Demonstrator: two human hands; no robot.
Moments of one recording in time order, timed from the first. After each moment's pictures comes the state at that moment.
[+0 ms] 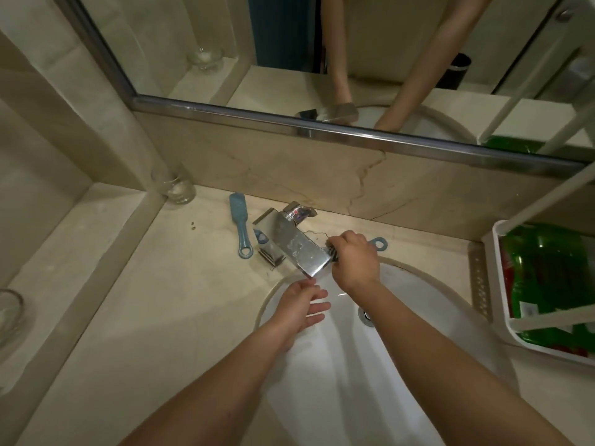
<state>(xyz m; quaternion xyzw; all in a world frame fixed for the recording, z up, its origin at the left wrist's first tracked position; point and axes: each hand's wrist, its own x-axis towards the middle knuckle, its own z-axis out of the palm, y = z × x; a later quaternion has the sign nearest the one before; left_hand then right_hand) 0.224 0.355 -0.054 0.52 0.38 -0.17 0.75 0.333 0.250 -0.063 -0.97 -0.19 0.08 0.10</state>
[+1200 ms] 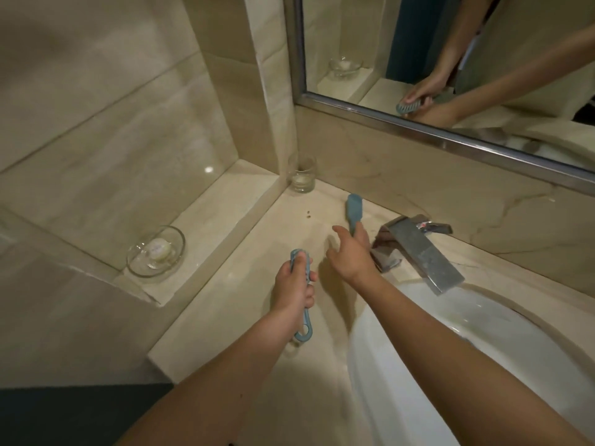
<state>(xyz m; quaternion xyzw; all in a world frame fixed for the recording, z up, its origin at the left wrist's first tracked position) 0.152 0.500 -0.024 0.47 0.50 0.12 0.72 0.267 0.439 -0.032 -0.90 -0.24 0.22 0.28</state>
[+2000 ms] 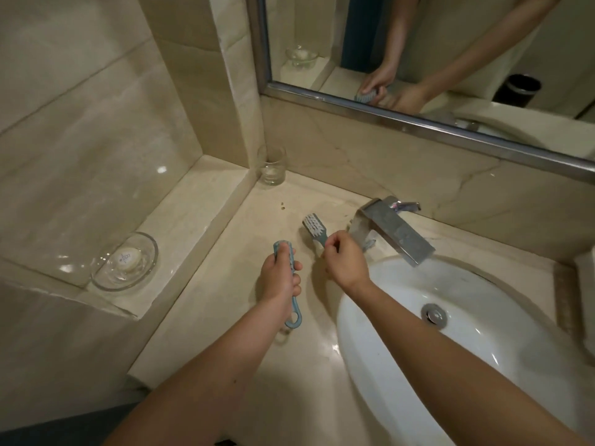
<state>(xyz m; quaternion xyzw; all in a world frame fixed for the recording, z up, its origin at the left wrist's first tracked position) 0.154 0.506 -0.037 0.47 0.48 0.09 0.73 0.232 0.411 -0.031 -0.87 -0.09 0.18 0.45</state>
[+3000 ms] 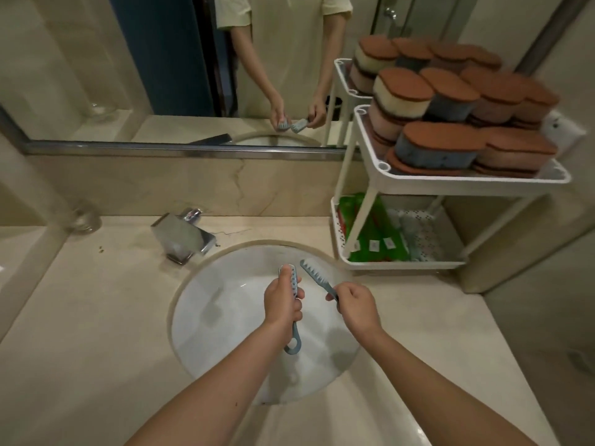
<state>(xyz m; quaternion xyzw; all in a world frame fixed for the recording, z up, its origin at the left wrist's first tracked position) 0.164 0.174 0.017 0.56 0.33 -0.11 0.75 0.158 0.038 0.010 -0.85 0.15 0.07 0.51</state>
